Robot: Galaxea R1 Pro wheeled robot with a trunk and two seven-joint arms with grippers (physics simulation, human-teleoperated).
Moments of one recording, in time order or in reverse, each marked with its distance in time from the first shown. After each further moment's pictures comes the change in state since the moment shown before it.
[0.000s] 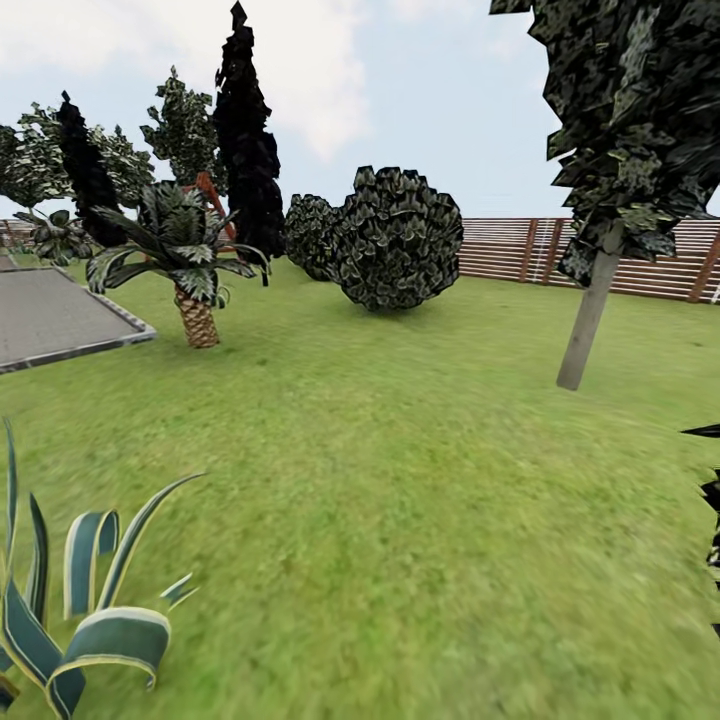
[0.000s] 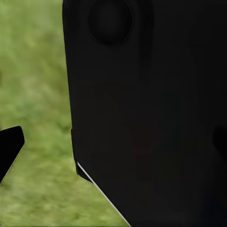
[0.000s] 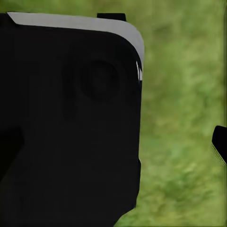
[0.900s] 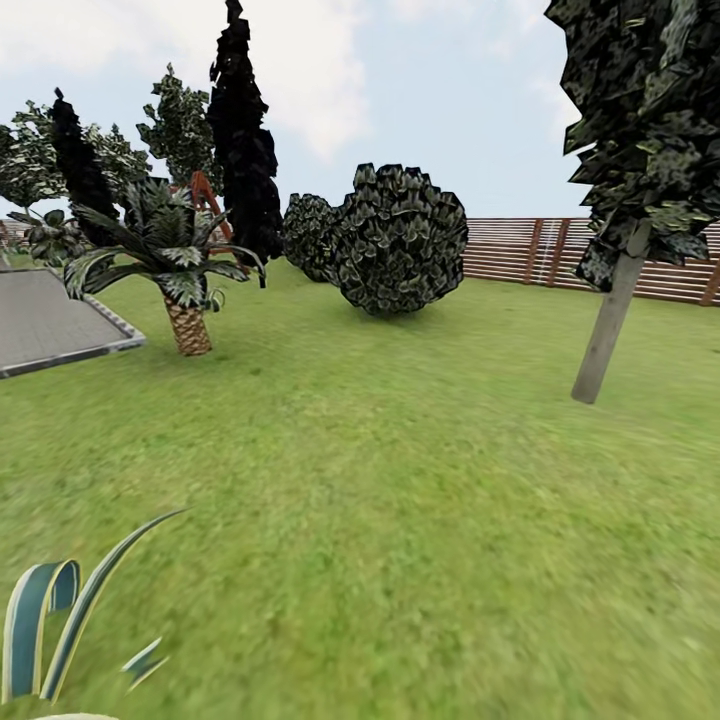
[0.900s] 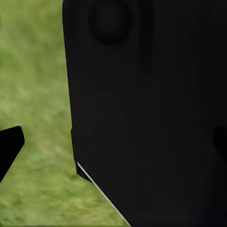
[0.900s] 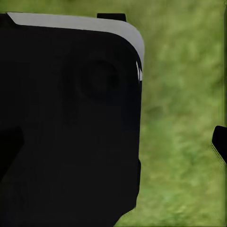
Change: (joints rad) left arm 0.000 0.000 0.000 0.000 0.000 0.000 0.000; right arm 0.000 0.000 0.000 0.000 0.000 0.000 0.000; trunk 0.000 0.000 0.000
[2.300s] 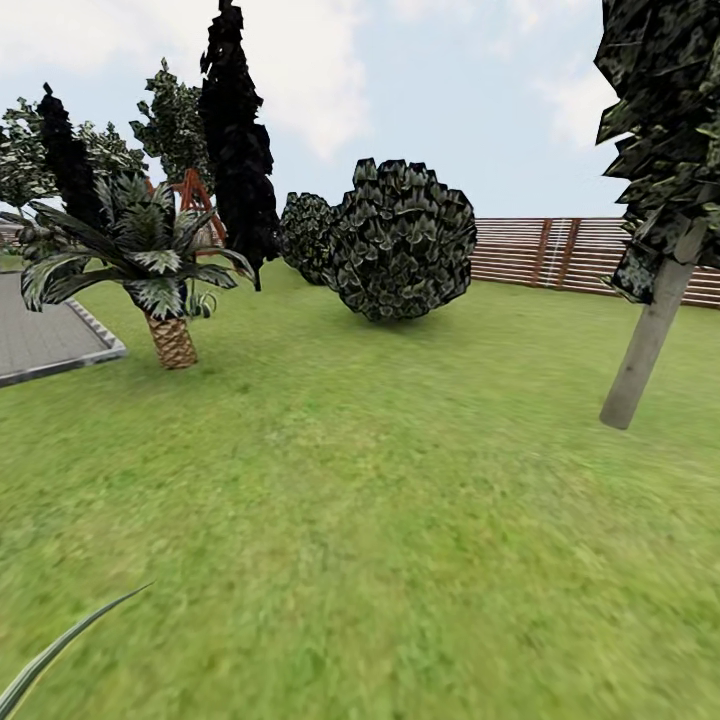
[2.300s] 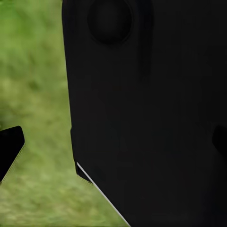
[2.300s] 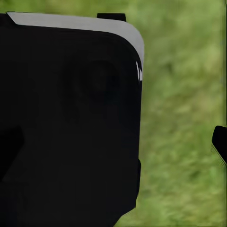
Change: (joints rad) left arm 0.000 0.000 0.000 0.000 0.001 0.000 0.000; right arm 0.000 0.000 0.000 0.000 0.000 0.000 0.000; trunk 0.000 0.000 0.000
